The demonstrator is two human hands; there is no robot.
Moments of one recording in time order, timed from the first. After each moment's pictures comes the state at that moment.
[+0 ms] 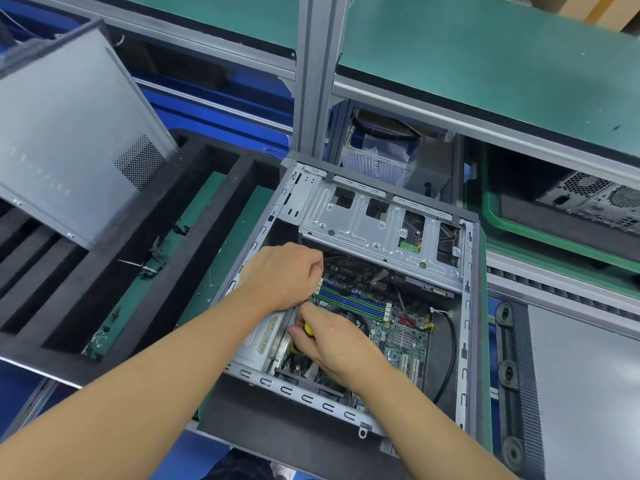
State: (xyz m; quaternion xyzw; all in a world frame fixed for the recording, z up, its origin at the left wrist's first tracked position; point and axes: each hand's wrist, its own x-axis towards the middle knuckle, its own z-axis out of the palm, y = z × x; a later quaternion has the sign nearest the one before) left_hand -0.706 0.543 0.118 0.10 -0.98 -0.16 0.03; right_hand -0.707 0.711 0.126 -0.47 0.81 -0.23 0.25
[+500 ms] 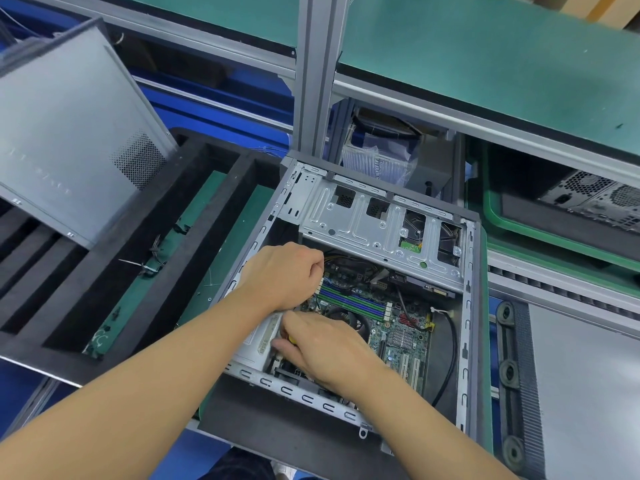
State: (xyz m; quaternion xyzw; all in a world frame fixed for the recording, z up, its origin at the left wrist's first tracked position) left_hand -0.706 0.544 0.119 0.10 -0.98 -0.16 0.03; right_hand -0.699 0.702 0.133 -0.56 0.79 -0.16 0.20
